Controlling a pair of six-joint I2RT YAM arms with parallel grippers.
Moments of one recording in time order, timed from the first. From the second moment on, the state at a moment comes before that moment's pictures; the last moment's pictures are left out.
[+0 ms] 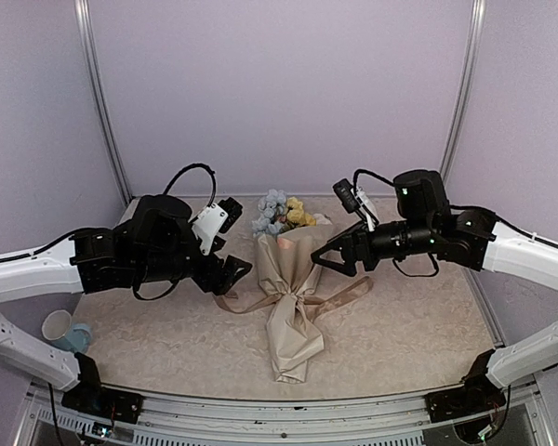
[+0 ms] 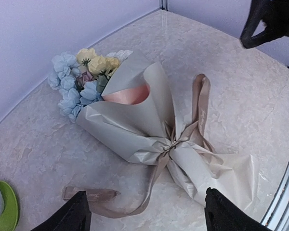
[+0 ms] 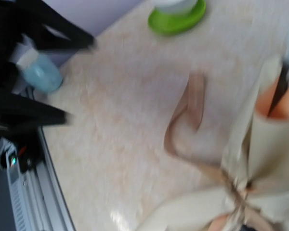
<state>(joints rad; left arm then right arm) -1.02 1.22 1.00 -0.33 -0.23 -0.04 0.81 1.24 1.04 -0.28 -0.41 0.24</state>
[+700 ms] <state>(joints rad) -0.85 1.82 1.00 -0.22 0.04 0.09 0.81 1.35 1.05 -0.26 -0.46 0.19</state>
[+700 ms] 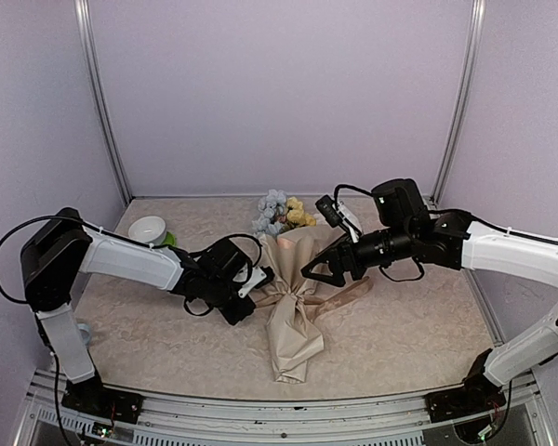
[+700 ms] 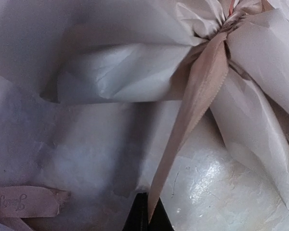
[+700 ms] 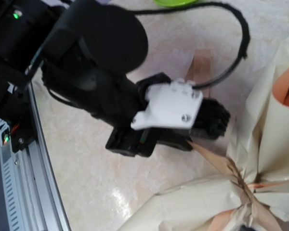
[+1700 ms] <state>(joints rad) -0.89 1.64 0.93 0.21 0.59 -0.22 0.82 1.37 0.76 0.16 -0.53 0.27</state>
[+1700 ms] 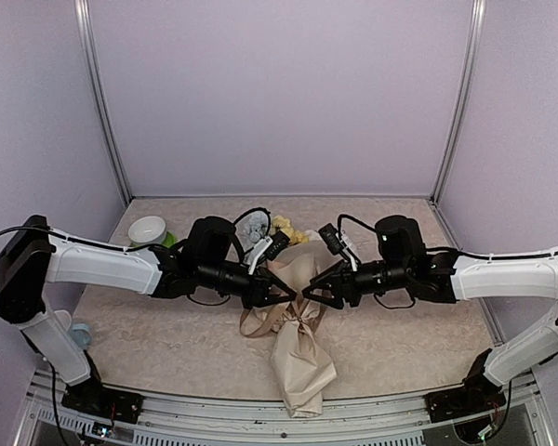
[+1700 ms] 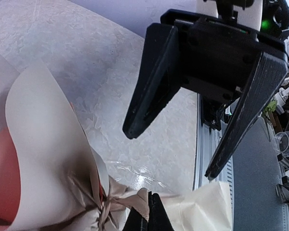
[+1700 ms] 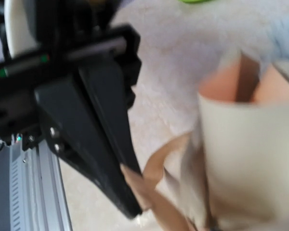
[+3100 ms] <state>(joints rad) -0.89 1.75 0.86 0.54 0.63 -0.47 1.03 1.60 0.59 0.69 -0.26 0.55</state>
